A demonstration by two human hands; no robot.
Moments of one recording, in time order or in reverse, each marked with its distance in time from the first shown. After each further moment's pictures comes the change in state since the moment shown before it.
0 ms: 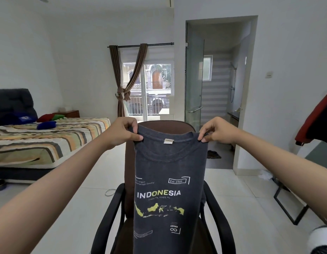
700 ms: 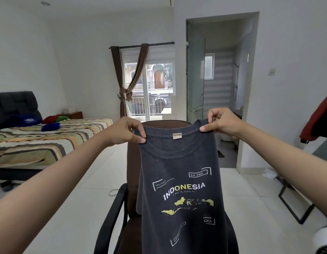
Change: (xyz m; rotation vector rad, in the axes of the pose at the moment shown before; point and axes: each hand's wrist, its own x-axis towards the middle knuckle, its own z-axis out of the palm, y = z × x) left_hand 0.003 0.018 -0.001 0.144 -0.191 -0.003; right_hand 0.001 -0.004 -0.011 0.512 0.149 0.045
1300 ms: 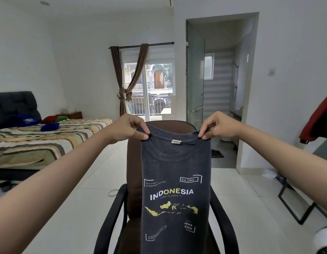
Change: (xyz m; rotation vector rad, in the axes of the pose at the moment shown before) left_hand 0.003 0.012 -0.002 -0.056 0.006 0.006; right_hand 0.001 -0.007 0.003 -0.427 -0.194 -0.052
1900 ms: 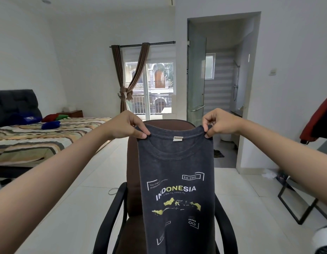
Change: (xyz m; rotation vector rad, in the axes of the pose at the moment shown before) left_hand -0.004 0.009 -0.004 0.123 -0.017 -0.021; right_hand 0.001 -0.006 -0.006 -0.072 -0.007 0.031
